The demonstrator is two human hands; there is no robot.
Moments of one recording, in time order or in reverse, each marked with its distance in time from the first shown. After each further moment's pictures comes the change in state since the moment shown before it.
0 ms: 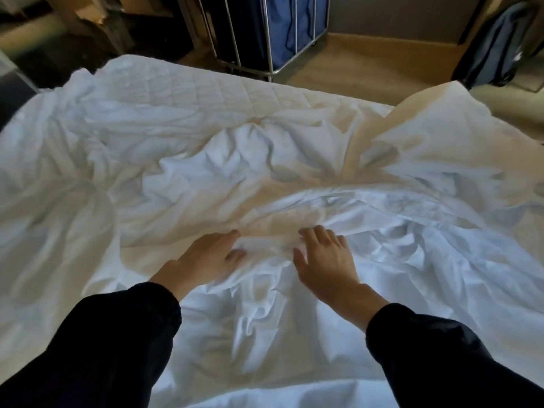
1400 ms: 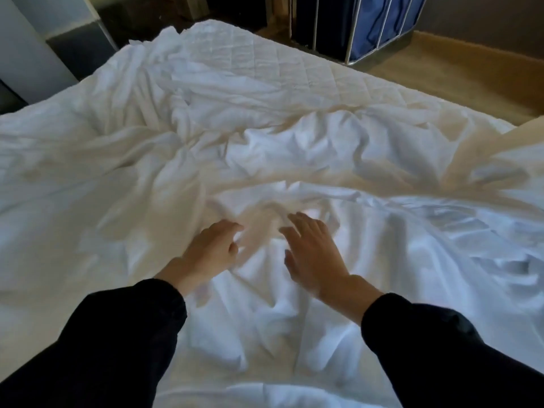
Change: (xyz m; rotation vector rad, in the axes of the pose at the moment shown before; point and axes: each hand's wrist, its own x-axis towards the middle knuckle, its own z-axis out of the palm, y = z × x) left_hand -0.077 -0.129 0.042 -0.207 0.179 -0.297; right_hand 0.035 -0.132 0.068 -0.057 0.019 -0.511
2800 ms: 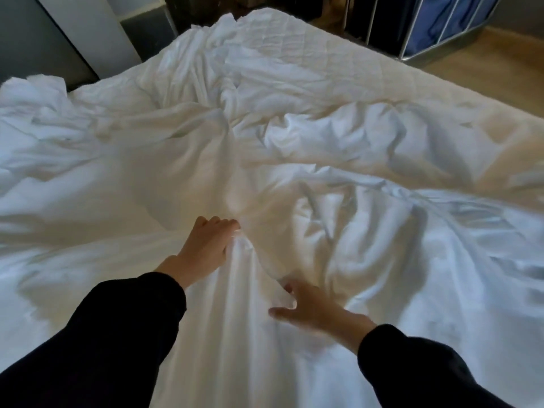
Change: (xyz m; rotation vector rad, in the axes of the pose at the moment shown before) left_hand -0.088 -0.009 -0.006 0.311 0.145 -0.001; right_hand -0.082 -0.044 0.014 0.450 -0.763 0.246
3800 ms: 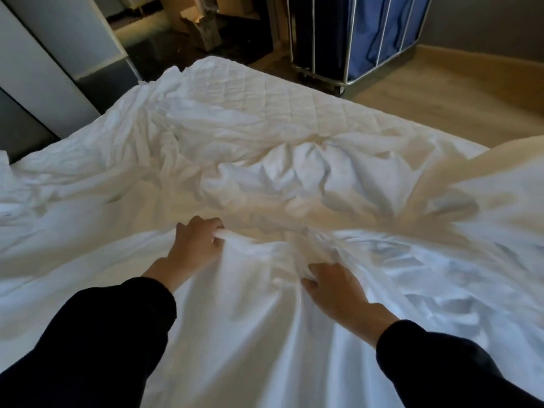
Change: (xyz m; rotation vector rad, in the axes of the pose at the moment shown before) left_hand 0.146 0.086 -0.049 -0.159 0.003 -0.159; right_hand -0.009 0.098 -0.149 -0.108 0.462 0.069
